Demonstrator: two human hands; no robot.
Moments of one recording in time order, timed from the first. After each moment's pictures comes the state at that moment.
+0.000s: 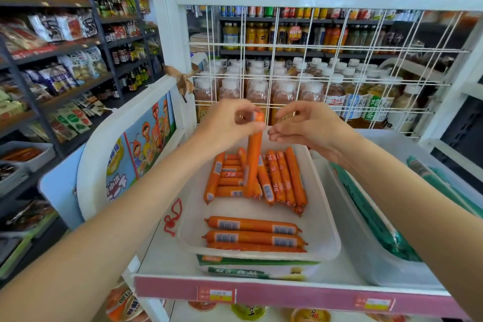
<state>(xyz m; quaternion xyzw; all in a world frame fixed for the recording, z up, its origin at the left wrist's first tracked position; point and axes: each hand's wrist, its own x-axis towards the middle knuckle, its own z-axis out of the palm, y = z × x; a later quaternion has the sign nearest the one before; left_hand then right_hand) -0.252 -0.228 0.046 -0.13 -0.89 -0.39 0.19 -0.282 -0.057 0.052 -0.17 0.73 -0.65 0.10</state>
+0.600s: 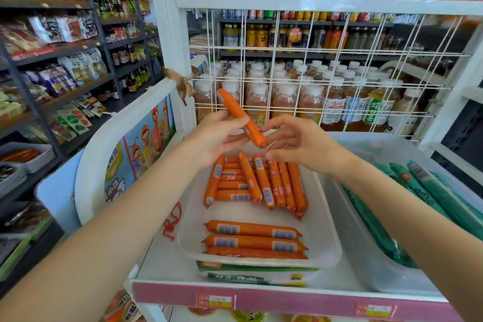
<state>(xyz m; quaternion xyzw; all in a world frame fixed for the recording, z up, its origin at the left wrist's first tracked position) -0.262 -0.232 0.039 0.05 -0.64 -0.77 0.00 -0.274 -0.057 0.038 -0.33 0.82 -0.47 0.04</state>
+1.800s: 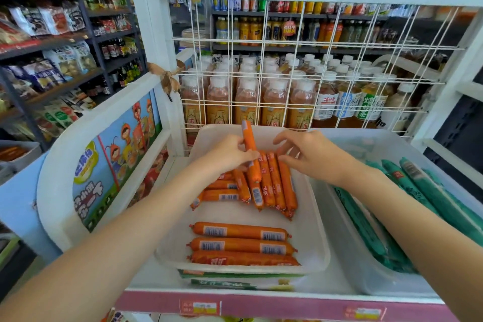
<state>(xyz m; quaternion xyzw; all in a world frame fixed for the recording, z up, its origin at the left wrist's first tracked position) -0.291 -0.203 -0.005 0.03 -0.86 -0.50 -0.06 -0.301 -0.026 0.014 -0.34 0.92 -0.19 -0.03</state>
